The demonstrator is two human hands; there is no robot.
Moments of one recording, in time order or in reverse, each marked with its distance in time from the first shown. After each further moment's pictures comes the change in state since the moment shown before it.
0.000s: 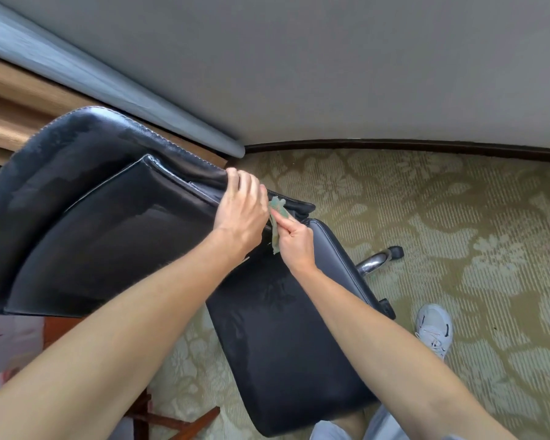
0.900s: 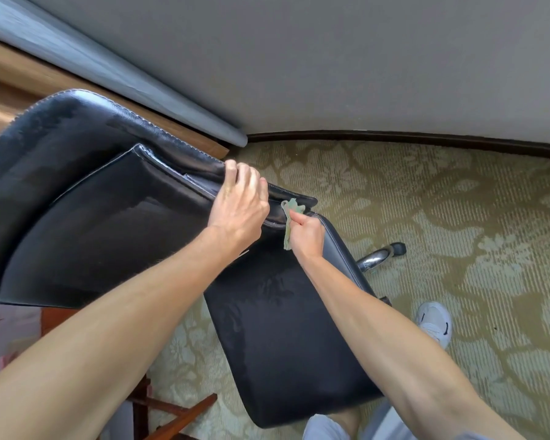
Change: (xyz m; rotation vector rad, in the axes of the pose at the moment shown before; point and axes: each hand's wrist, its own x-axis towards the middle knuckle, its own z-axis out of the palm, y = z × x) left_hand 0.005 0.003 0.012 -0.040 0.087 -0.009; right_hand 0.025 0.020 -0.008 -0.110 0.144 0.340
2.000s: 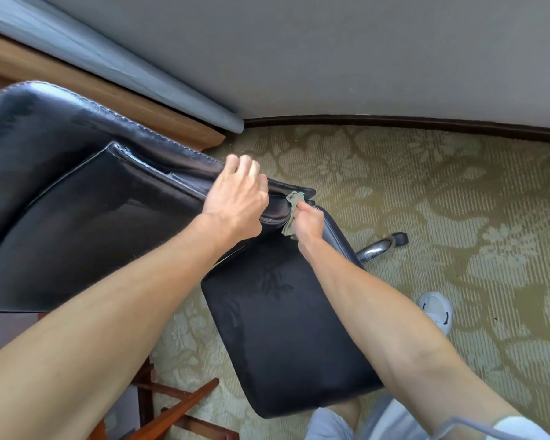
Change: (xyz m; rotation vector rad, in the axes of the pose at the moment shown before) left_hand 0.023 -0.007 0.002 -0.021 -0.057 0.160; right_hand 0.042 0.007 0.012 0.259 0.031 0.242
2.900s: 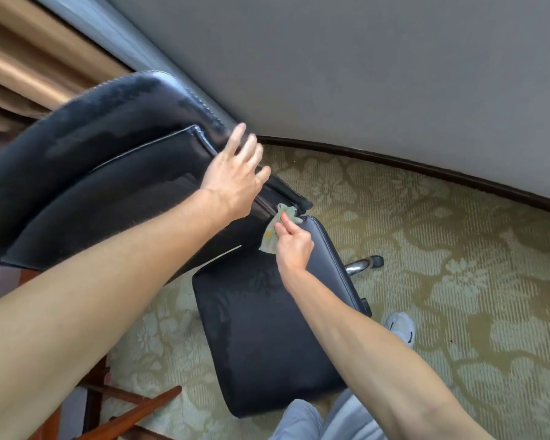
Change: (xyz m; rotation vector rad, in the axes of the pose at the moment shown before) left_hand -0.059 -0.052 -0.002 0.061 0.043 -0.098; right_hand -0.124 0.000 0.015 -0.076 0.036 -0.180
